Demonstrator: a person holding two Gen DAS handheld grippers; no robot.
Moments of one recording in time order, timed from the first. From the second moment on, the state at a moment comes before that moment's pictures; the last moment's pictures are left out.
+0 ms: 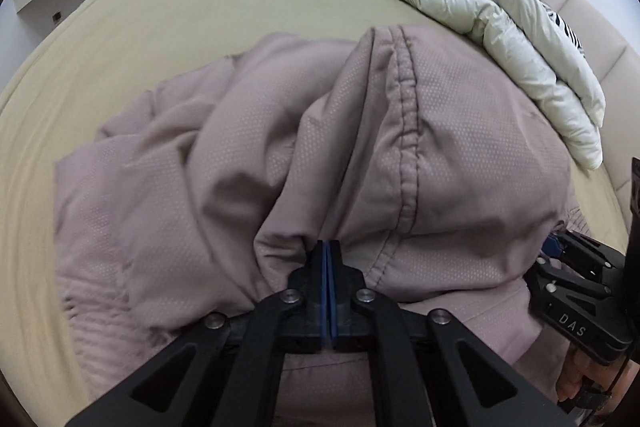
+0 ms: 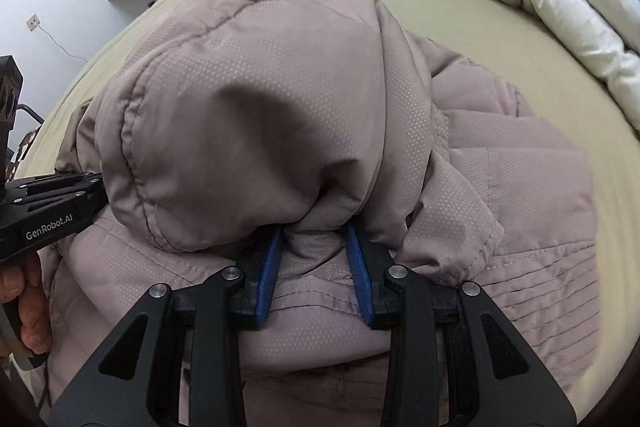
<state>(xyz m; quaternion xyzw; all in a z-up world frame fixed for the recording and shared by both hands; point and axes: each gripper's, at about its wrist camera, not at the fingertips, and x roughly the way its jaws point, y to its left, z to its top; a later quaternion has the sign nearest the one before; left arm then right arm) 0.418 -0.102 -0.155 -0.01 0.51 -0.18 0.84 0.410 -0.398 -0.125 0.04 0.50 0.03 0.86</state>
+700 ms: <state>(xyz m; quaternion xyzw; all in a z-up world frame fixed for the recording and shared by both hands) 0.474 -0.148 -0.171 0.03 0.51 -0.20 0.84 0.470 -0.388 -0.148 0.00 0.49 0.03 0.87</state>
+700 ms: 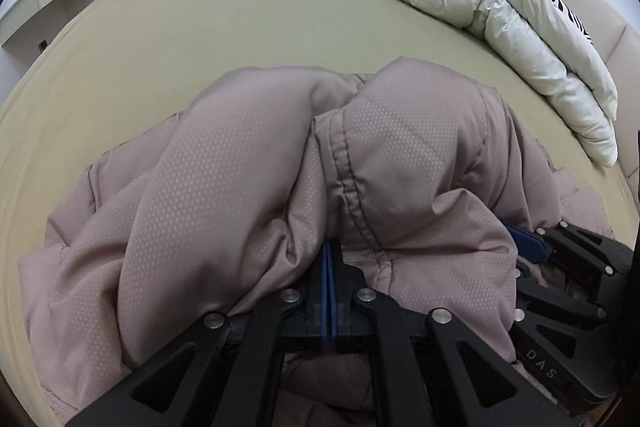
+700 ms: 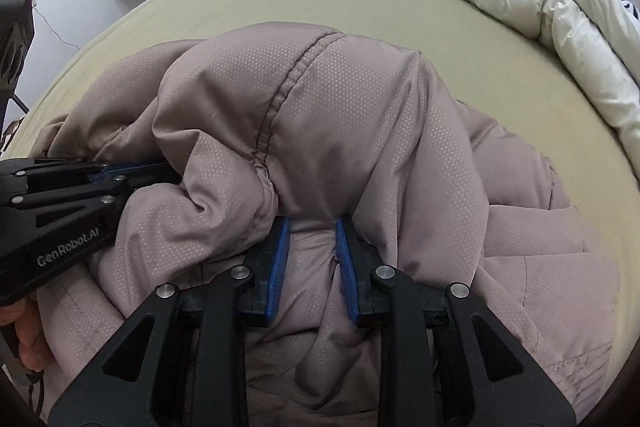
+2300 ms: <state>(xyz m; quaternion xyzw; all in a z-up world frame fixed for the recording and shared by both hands) 0.372 -0.068 -0.087 0.00 0.41 -0.17 0.89 0.392 -0.339 -0.036 0.03 0.39 0.04 0.92</state>
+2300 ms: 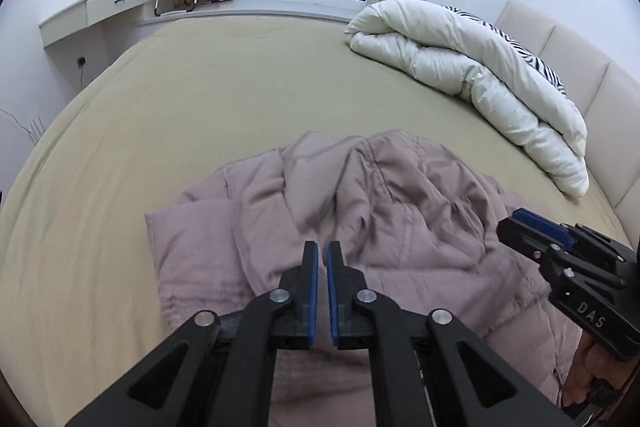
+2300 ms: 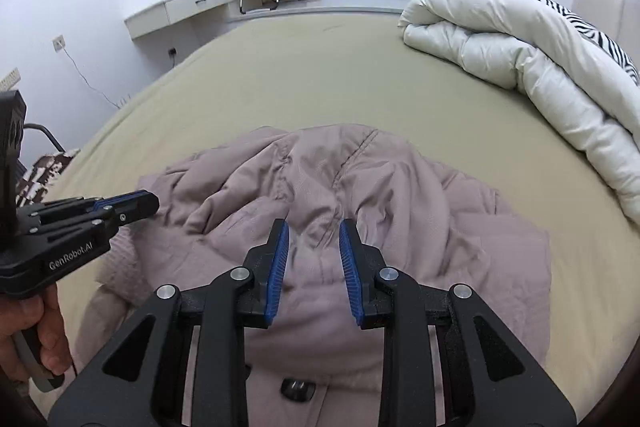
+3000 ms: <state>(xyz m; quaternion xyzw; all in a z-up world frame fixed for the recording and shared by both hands) 0.146 0.074 -0.082 -0.02 0.48 -0.12 0.87 0.129 -0.394 0.026 0.14 0.36 0.07 0.92</state>
